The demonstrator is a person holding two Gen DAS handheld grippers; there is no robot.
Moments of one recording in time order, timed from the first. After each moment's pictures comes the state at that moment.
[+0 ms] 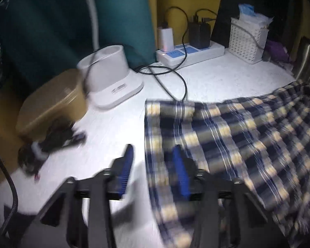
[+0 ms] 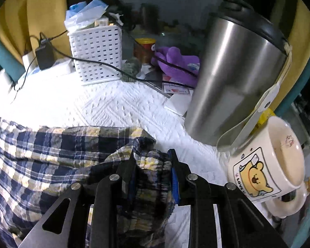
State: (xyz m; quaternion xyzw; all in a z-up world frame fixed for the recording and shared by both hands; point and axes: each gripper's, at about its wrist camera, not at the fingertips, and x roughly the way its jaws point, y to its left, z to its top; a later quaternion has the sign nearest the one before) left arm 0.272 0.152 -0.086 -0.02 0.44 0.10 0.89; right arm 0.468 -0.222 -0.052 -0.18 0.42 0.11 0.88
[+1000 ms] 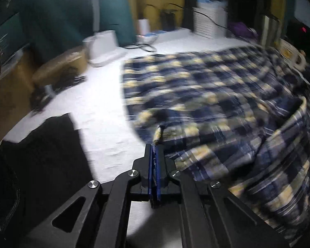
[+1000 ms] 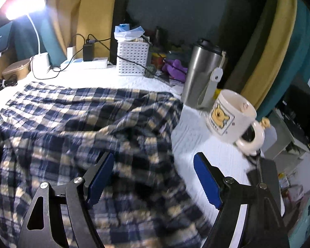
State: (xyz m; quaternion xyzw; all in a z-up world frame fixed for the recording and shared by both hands) left arm 0.141 0.094 -0.108 0.00 0.43 0.09 0.90; right arm 0.286 -0.276 -0.024 -0.18 0.36 0.15 0.90
